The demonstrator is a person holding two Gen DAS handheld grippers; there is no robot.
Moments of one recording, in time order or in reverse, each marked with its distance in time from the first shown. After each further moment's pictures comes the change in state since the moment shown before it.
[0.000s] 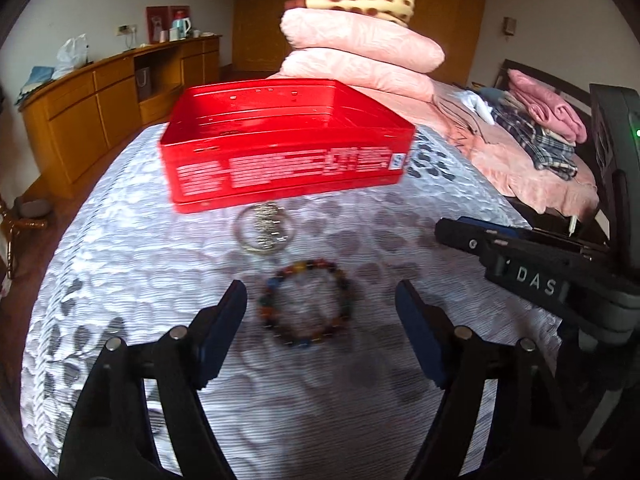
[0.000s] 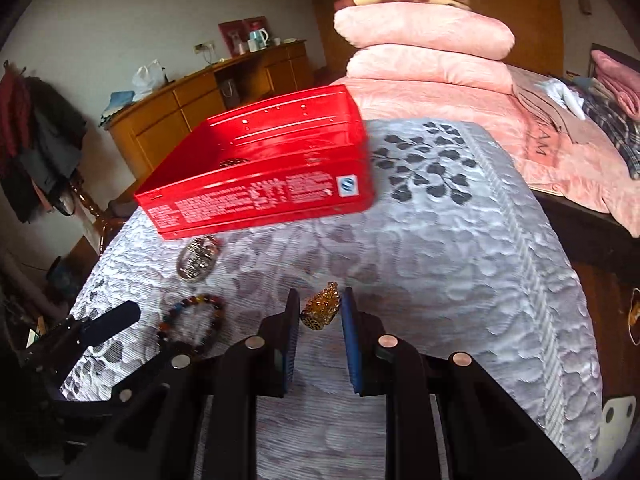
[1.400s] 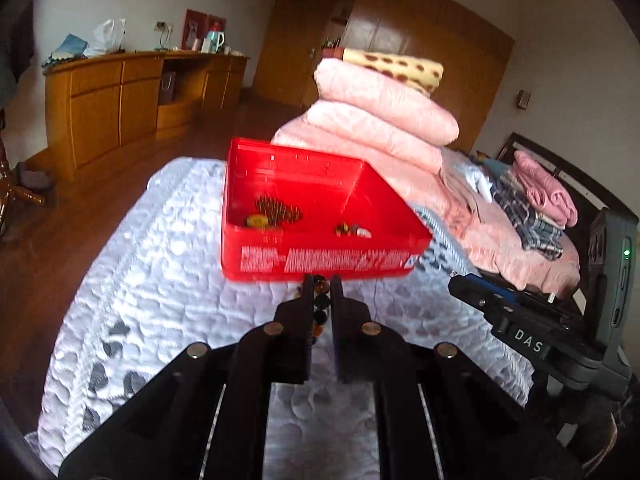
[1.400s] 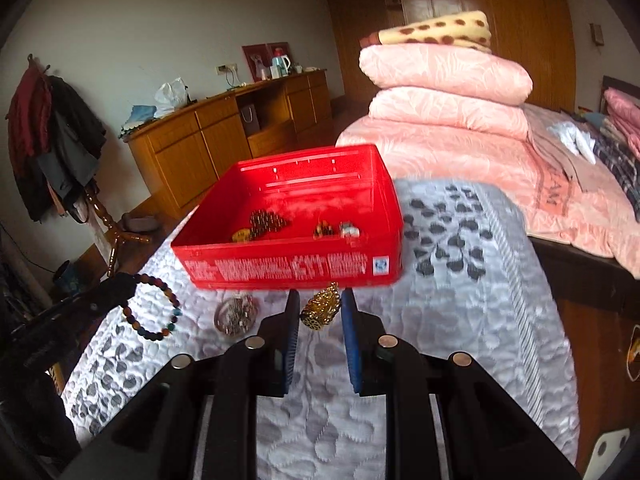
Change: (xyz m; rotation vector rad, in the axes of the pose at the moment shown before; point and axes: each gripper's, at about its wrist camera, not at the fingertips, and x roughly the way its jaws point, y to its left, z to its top) left arm -0.055 0.064 0.048 -0.197 -0.166 -0.064; right arm -0.024 0.034 0.045 -0.077 -0.118 0.031
